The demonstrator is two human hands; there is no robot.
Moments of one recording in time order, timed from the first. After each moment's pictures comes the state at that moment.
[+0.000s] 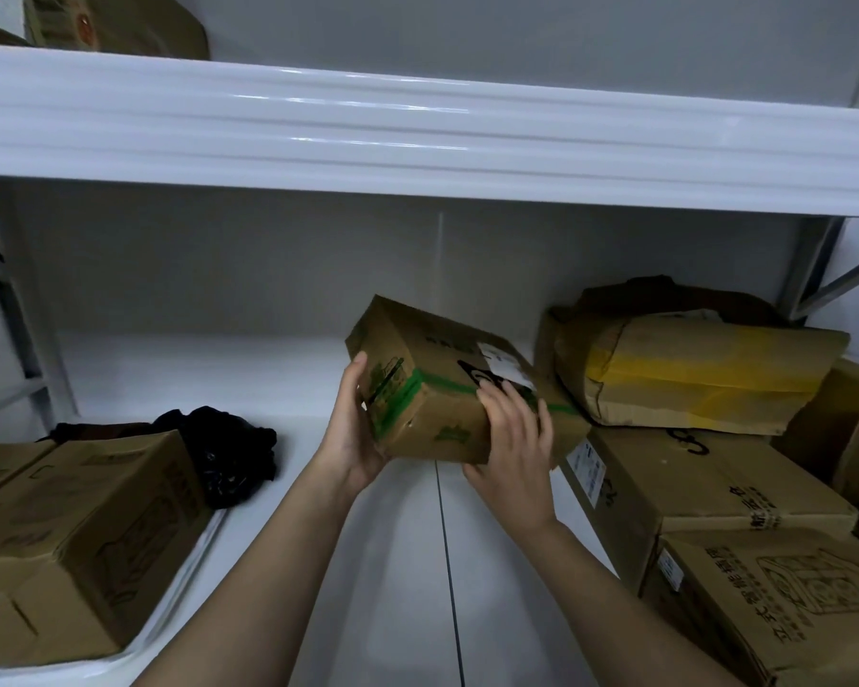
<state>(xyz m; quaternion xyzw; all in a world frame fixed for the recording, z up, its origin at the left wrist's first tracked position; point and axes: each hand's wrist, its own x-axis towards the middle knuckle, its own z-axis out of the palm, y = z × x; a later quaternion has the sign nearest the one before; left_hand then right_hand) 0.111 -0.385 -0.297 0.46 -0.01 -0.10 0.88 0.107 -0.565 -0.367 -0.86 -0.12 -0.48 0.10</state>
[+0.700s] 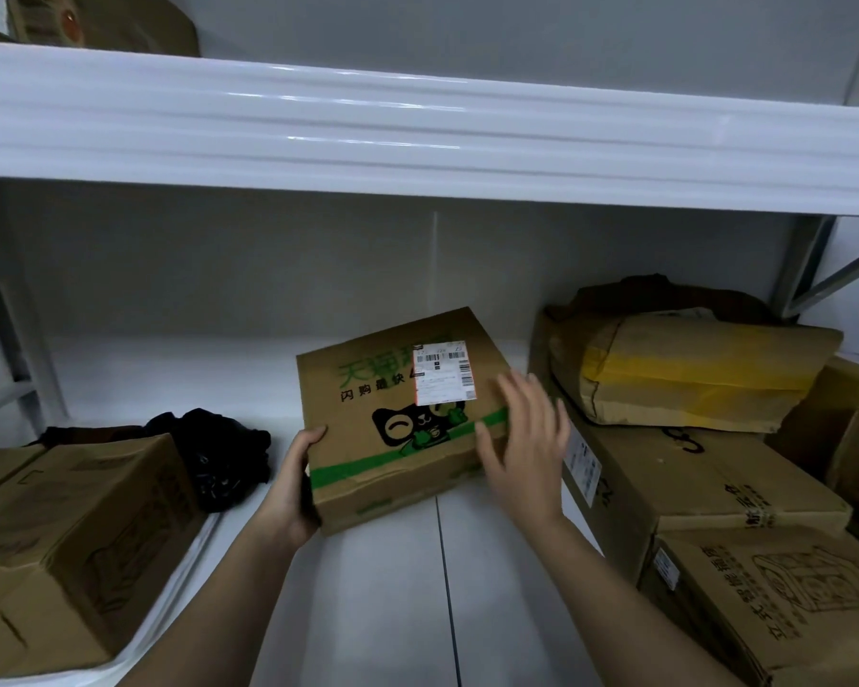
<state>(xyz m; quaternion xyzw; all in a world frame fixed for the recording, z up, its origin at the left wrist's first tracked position) 0.120 -0.327 -0.364 0.48 0.08 -0.12 0.86 0.109 -0.574 -0.360 -0.87 -0.04 -0.45 0.21</state>
